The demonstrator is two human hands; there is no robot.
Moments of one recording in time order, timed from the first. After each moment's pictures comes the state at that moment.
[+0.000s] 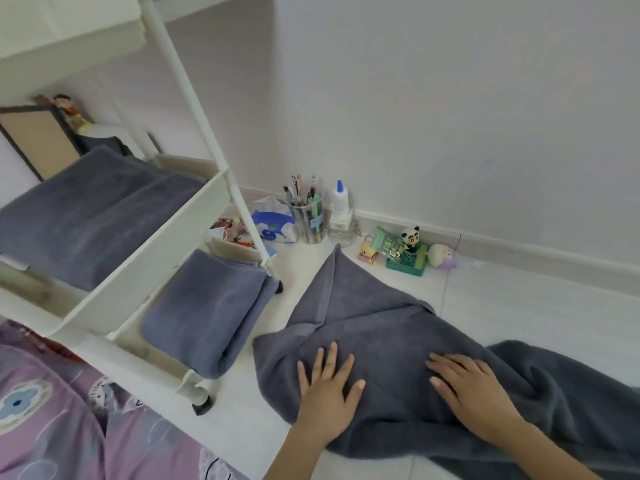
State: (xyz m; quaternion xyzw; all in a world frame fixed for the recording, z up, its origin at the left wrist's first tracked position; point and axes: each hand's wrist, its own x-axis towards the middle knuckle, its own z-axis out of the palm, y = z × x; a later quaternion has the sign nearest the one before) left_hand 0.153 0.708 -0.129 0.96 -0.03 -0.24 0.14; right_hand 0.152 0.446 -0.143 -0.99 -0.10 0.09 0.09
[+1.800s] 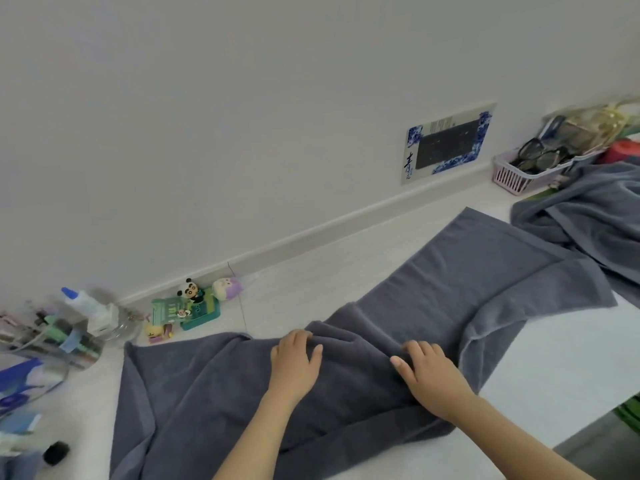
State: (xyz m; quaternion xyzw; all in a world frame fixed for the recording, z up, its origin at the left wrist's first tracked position) left_hand 0.170 0.490 -0.115 0.91 -0.35 -0.17 0.16; right_hand -0.027 0.335 -0.116 -0.90 0.36 0.03 0.24
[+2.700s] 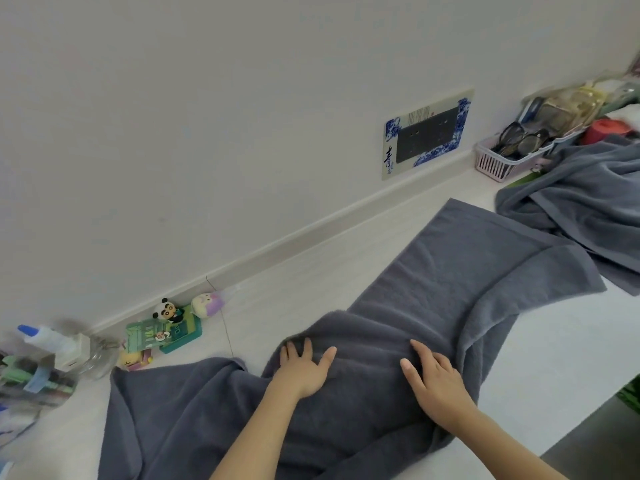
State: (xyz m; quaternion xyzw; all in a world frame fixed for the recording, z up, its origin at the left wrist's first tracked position) left_hand 0.175 0.445 -0.108 0.87 -0.30 -0.40 -0.02; right_hand -0.037 0.327 -0.134 -0.81 0.47 0.03 0.36
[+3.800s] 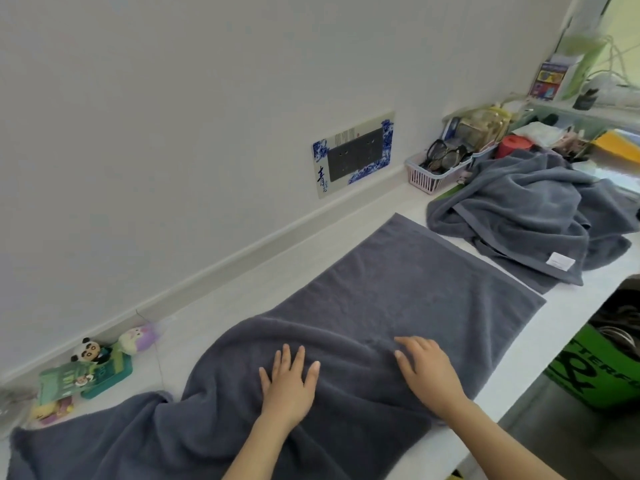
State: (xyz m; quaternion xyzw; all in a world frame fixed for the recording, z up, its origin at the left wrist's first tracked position) left_hand 0.101 0.385 -0.121 0.87 -0.38 -0.30 0.05; right_hand -0.103 0.245 -0.123 -0.86 0.45 -0.07 0.23
